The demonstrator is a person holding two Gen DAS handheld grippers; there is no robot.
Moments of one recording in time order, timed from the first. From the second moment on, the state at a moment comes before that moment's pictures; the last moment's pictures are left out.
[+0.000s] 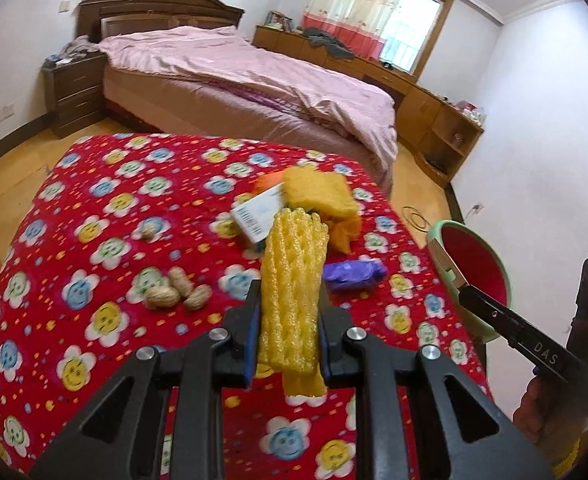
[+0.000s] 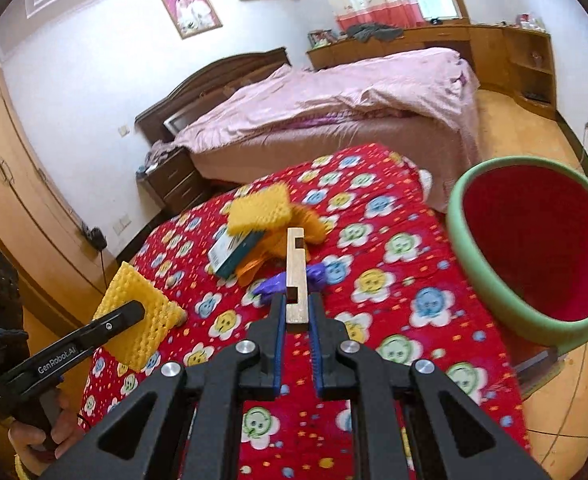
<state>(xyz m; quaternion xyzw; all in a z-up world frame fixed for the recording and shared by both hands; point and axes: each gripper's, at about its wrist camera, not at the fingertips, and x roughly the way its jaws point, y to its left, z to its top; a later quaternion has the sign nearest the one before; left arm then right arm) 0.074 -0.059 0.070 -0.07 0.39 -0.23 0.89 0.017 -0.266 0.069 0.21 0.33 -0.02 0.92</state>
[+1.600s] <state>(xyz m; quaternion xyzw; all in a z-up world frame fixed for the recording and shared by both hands) 0.099 -0.358 0.049 0.06 0.43 -0.42 0.80 -0.034 -0.490 0.037 0.28 0.34 -0.23 0.87</state>
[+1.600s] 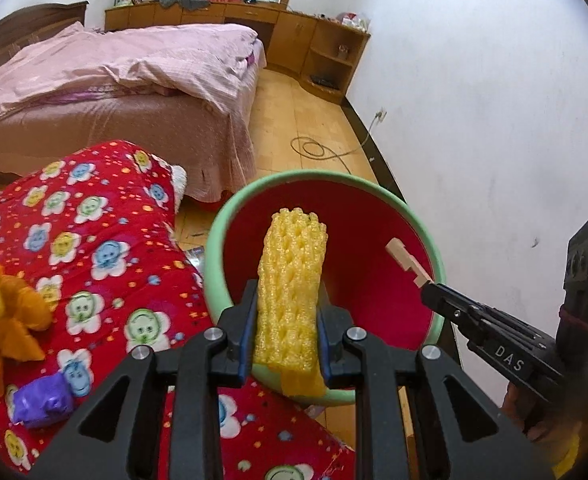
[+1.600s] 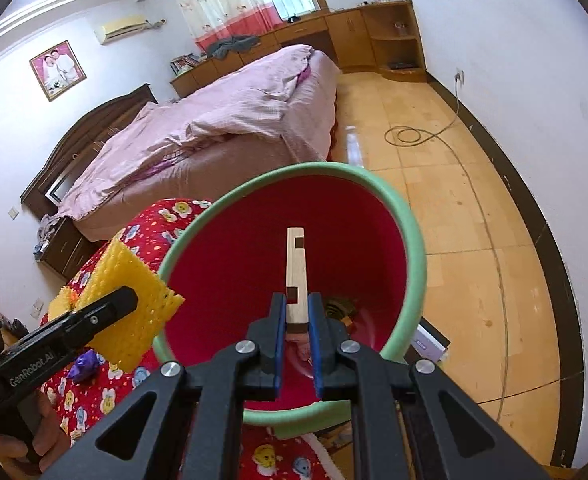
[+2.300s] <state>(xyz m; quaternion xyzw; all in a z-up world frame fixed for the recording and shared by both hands) 0.095 -0.316 0.055 0.04 0.43 -0.39 0.81 -0.051 -0.468 0.050 0.30 0.31 -0.21 0.88</state>
